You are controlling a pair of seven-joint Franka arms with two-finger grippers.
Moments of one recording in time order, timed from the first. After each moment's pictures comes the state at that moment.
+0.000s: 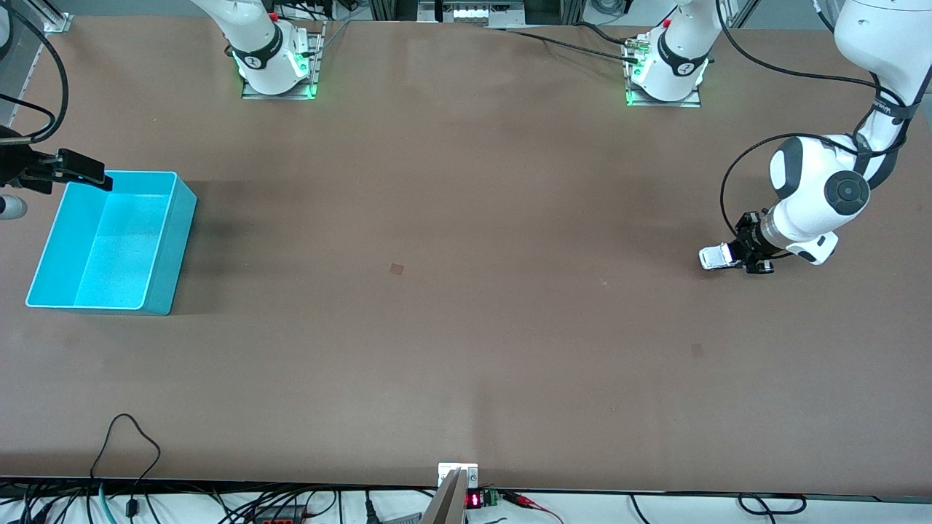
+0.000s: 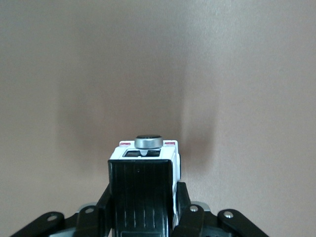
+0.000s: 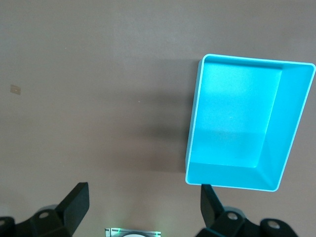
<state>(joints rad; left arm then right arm) 0.42 0.36 -0.20 -2.30 0.24 2.60 -1.67 0.05 0.10 -0.16 -1.55 0.01 1.51 -0.16</state>
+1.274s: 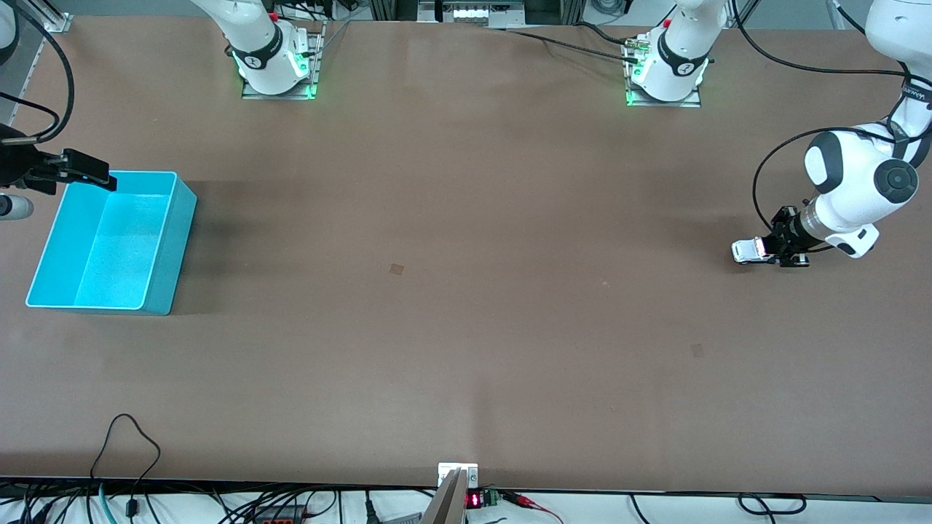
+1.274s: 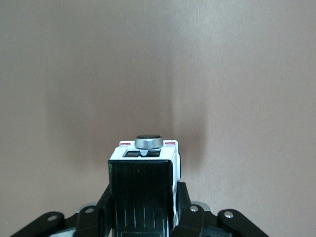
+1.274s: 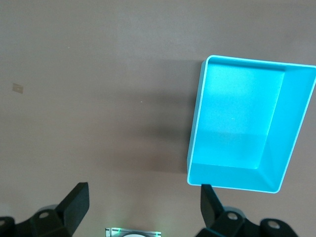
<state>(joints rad) 0.58 0.37 -0.20 -2.29 0.25 2.63 -1.43 0.06 0.10 -0.15 -1.55 0.01 1.51 -0.16</state>
